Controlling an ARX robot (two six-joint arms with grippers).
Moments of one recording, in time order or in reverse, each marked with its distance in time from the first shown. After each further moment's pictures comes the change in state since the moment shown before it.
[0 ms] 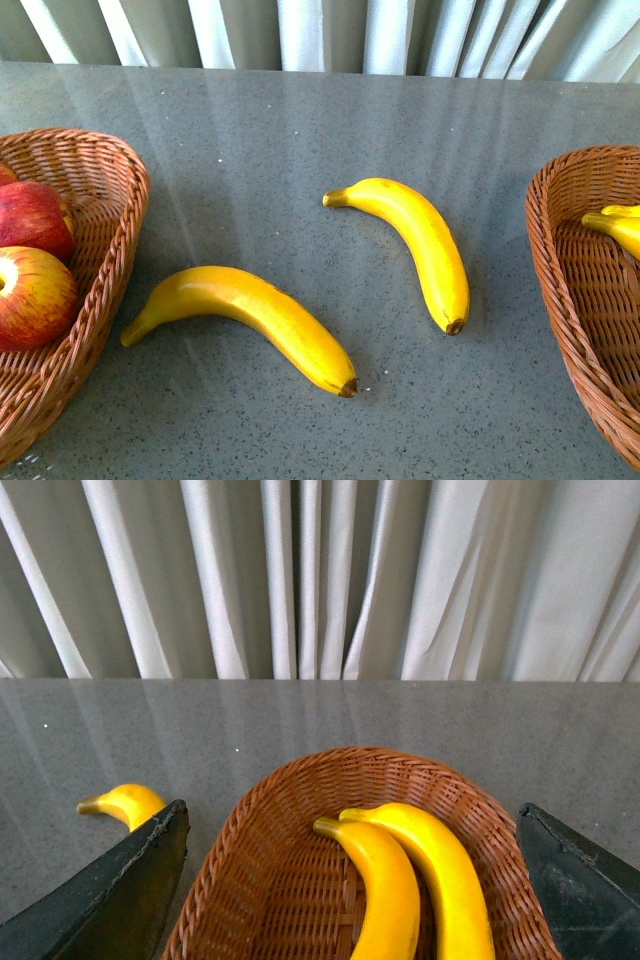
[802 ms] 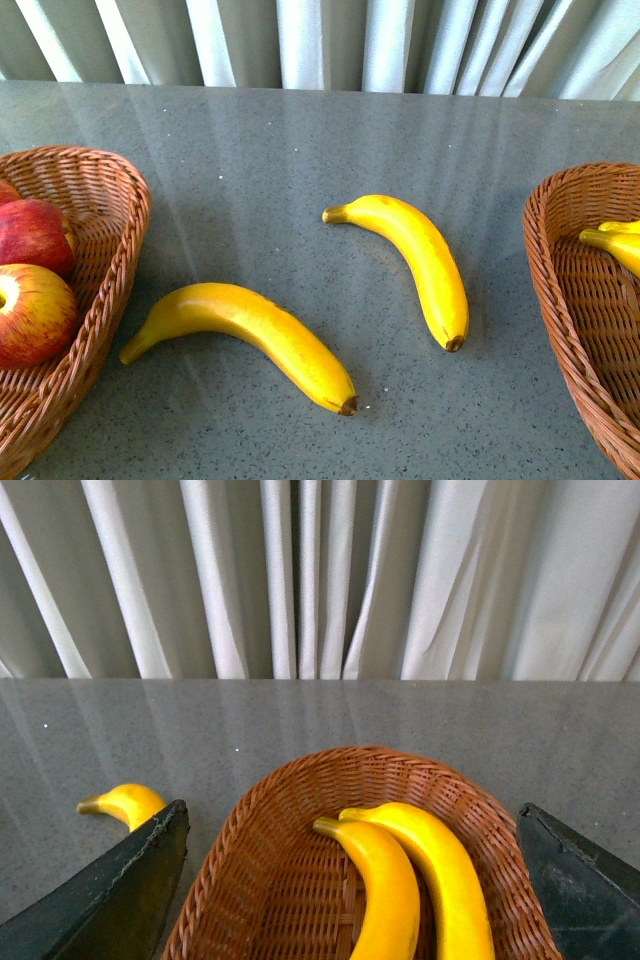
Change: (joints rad) left arm -0.001 -0.384 0.000 -0.396 0.000 0.000; right arm 0.000 0.000 0.000 0.000 0.000 0.000
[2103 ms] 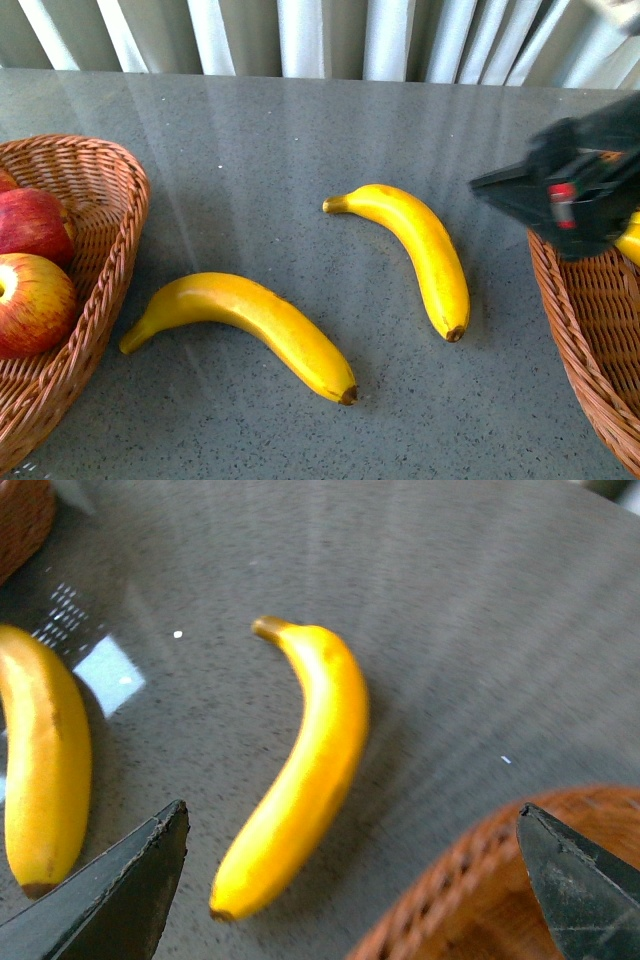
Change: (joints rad) left arm 0.000 -0.002 0.000 -0.006 0.000 0.000; right arm 0.239 1.485 0.683 0.166 -0.270 -0.325
